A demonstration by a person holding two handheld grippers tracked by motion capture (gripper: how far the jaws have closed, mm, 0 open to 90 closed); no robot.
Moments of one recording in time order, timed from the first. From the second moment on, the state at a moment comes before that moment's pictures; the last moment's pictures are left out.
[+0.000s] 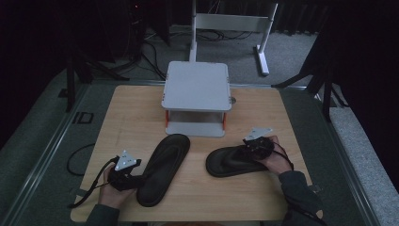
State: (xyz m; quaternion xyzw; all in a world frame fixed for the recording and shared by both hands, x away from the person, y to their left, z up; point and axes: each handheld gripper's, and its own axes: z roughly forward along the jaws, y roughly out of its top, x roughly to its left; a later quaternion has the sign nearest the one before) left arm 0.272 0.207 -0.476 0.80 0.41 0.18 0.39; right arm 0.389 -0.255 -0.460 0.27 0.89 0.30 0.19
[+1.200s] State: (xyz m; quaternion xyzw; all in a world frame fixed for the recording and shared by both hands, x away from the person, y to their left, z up) left arm 0.266 0.194 -0.488 0.82 0.42 0.15 0.37; right arm 0.339 -0.286 -0.474 0.42 0.83 0.34 0.13
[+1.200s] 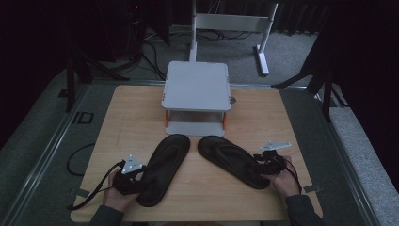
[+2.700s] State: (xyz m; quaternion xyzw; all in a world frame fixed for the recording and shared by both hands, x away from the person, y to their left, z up) left arm 0.244 0.149 -0.487 0.84 0.36 0.12 0.39; right arm 0.300 -0.218 -0.472 0.34 0.84 0.41 0.05
